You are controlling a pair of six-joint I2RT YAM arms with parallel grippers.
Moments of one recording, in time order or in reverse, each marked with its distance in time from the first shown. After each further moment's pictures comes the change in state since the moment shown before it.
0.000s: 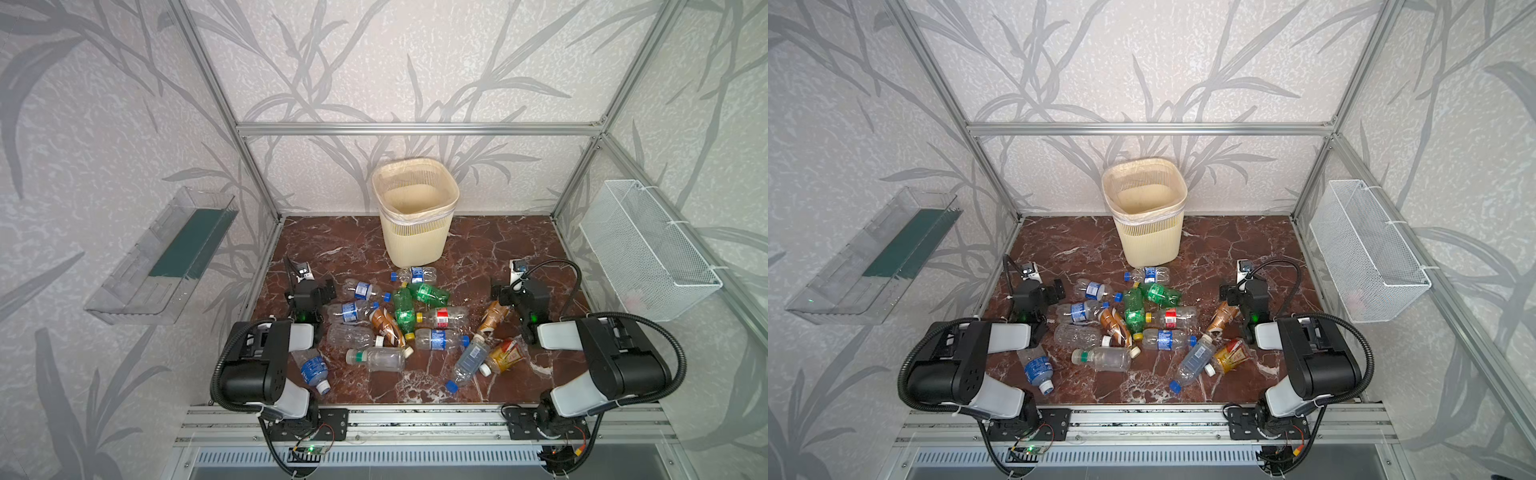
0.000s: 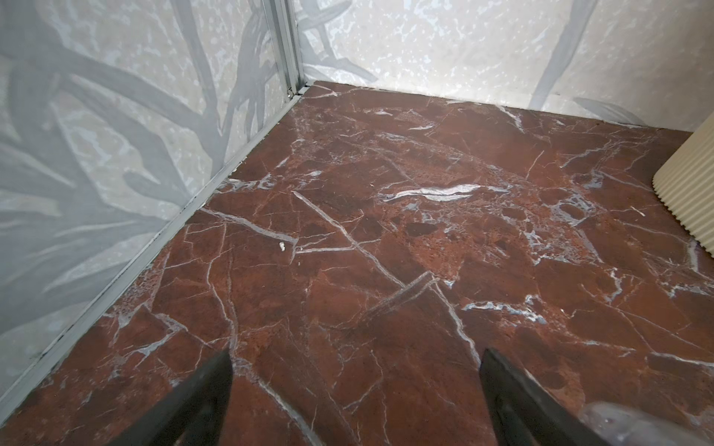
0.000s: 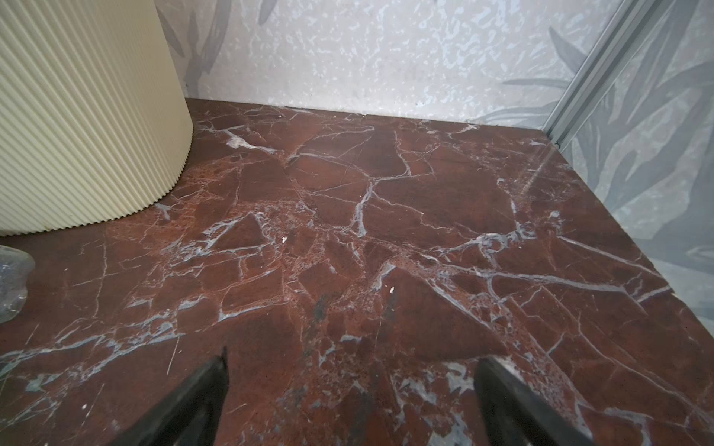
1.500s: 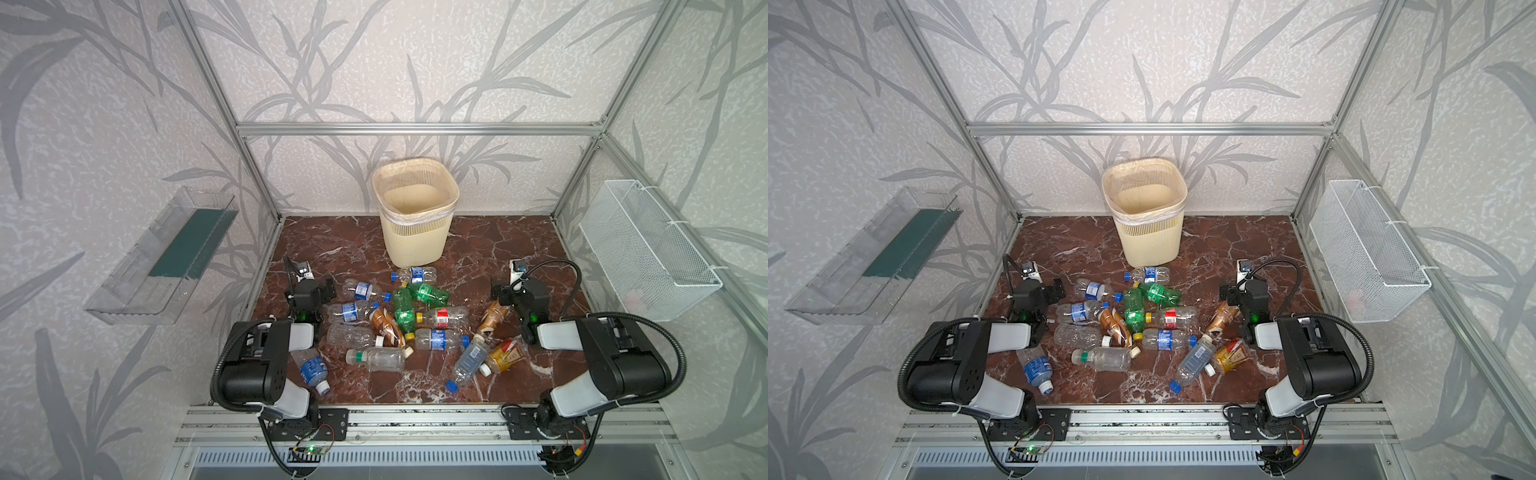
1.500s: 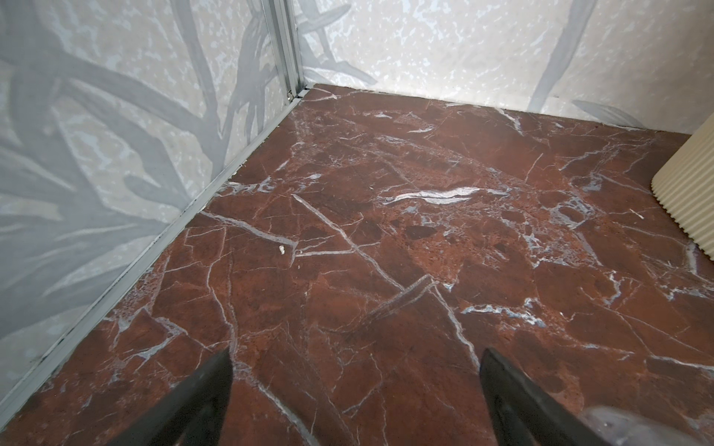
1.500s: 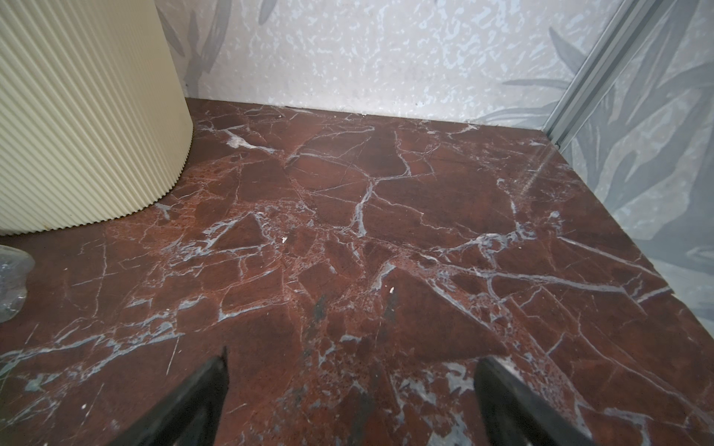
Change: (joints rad) left arm 0.000 0.000 0.004 0.000 0.000 0.002; right arm -0.001 0.000 0.000 -0.002 -0.005 -0.002
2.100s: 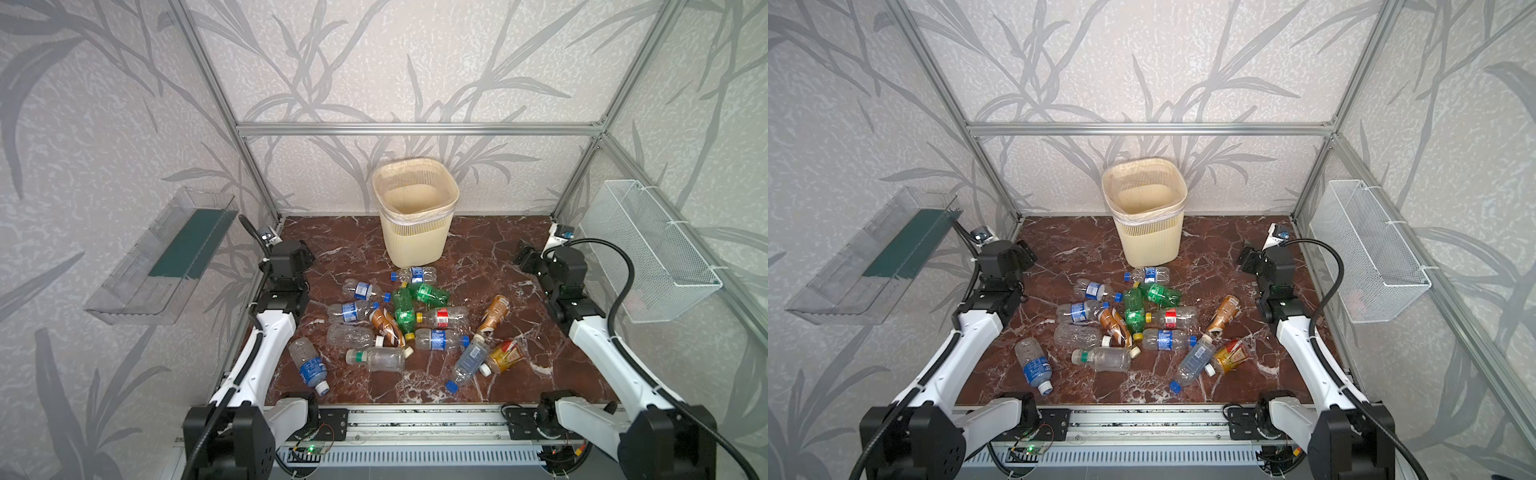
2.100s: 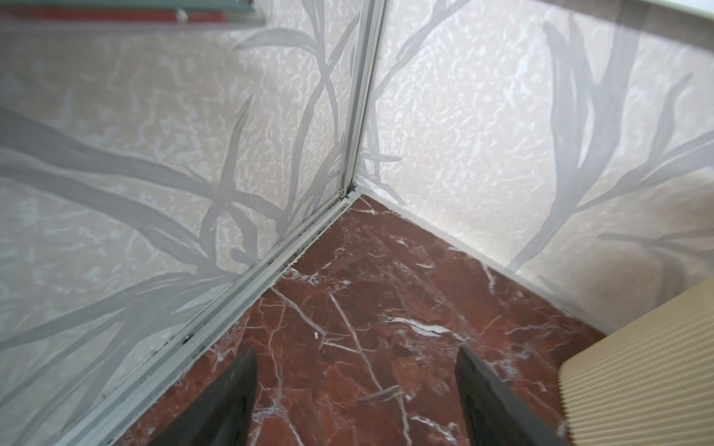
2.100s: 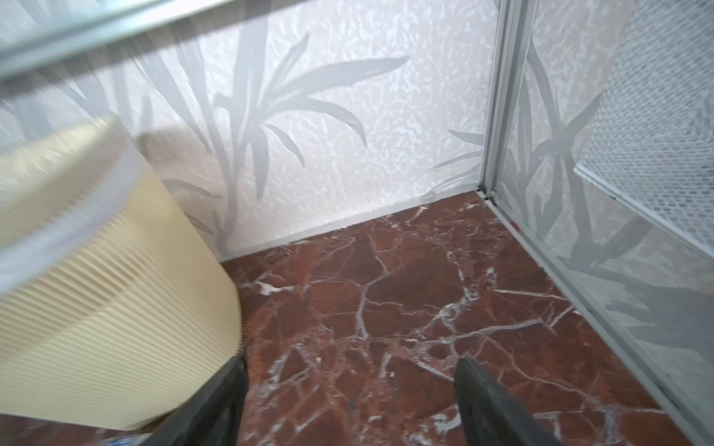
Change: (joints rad) left arm -0.005 -0.424 0.528 -0.918 -0.143 -0.327; right arm -0.019 -0.510 0.426 -0.830 0.023 0.393
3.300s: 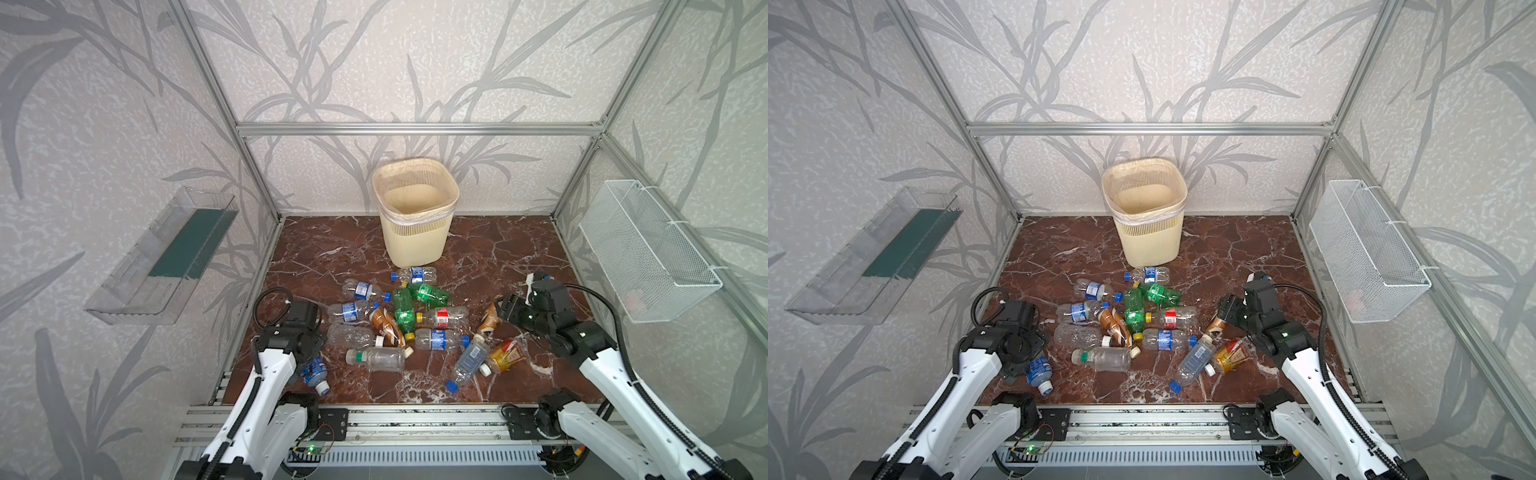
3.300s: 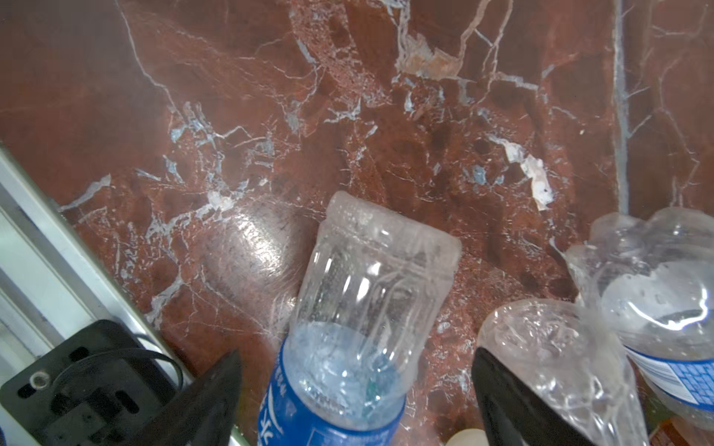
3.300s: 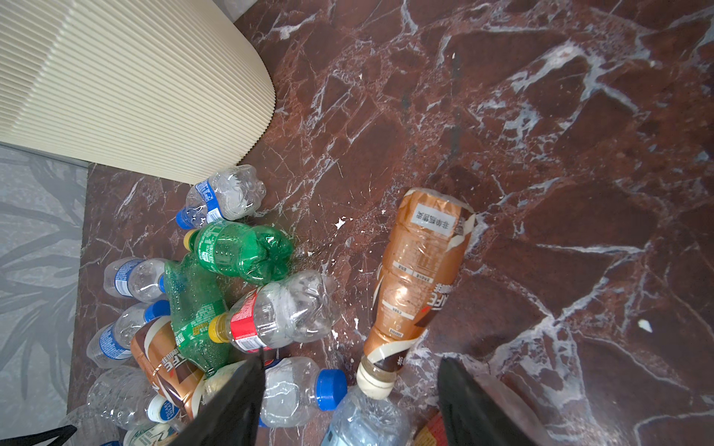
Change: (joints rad) left arm -0.060 -0.241 -0.344 -0.866 0.205 -0.643; right arm 0.233 -0.224 -0.101 -0.644 -0.121 0.350
